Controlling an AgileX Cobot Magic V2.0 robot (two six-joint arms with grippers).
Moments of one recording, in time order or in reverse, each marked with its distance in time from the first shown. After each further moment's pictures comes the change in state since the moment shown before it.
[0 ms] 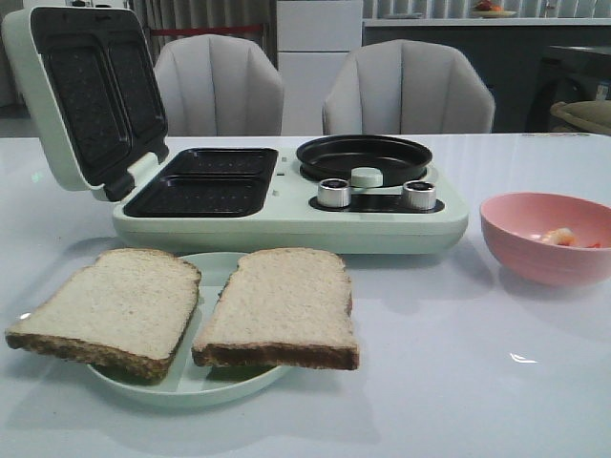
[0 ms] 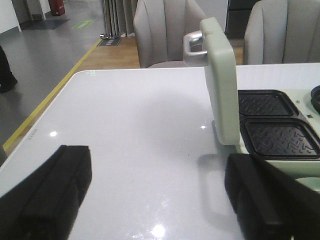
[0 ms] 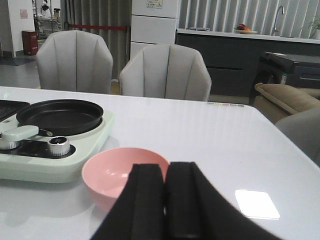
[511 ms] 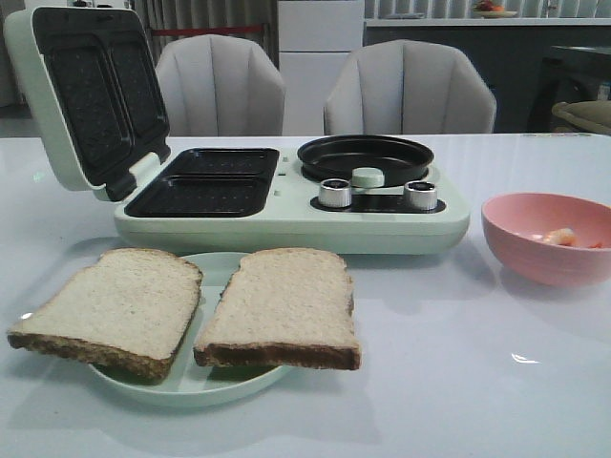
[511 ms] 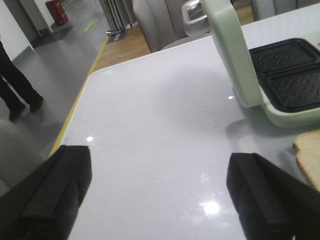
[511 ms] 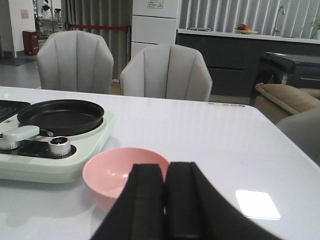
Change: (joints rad) left arm -0.109 0.000 0.004 0.249 0.078 0.058; right arm 0.000 0.000 0.000 0.000 0.000 0.000
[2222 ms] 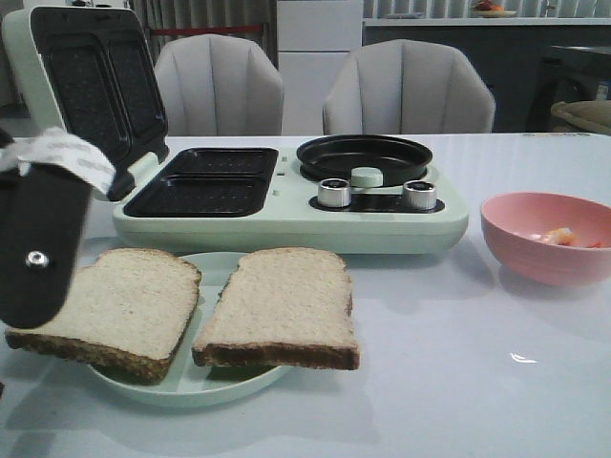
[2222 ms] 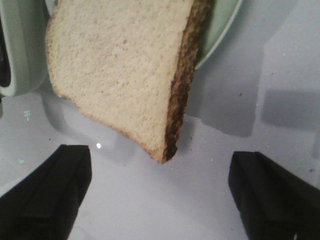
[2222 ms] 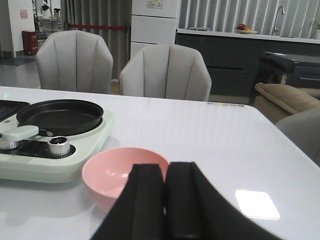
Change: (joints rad) left arm -0.729 1.094 -0.087 0.686 0.081 -0.109; right arm 0.000 0.000 0.000 0.000 0.000 0.000
